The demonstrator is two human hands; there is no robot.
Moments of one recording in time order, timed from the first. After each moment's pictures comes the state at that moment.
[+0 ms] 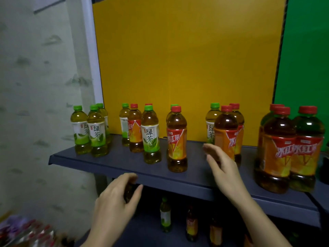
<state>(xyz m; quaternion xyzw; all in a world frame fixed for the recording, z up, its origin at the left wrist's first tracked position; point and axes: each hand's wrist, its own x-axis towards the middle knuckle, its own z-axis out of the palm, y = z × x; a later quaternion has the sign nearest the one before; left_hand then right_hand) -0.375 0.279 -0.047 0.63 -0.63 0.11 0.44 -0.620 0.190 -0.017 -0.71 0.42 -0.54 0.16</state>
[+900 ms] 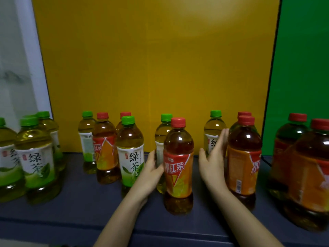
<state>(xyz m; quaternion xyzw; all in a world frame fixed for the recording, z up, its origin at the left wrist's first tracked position) -0.407 0.054 0.000 0.38 -0.66 -0.43 0.49 -0.567 0.044 0.001 -0.55 0.52 -0.65 0.09</state>
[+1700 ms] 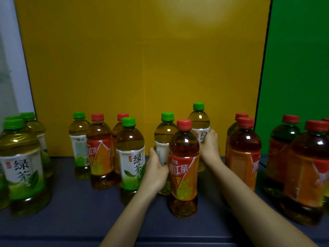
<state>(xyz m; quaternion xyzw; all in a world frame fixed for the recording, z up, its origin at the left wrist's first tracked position) -0.414 0.033 0.002 0.34 -0.65 -0.41 0.54 -0.570 0.008 0.039 -0.52 0.64 -0.57 0.07</state>
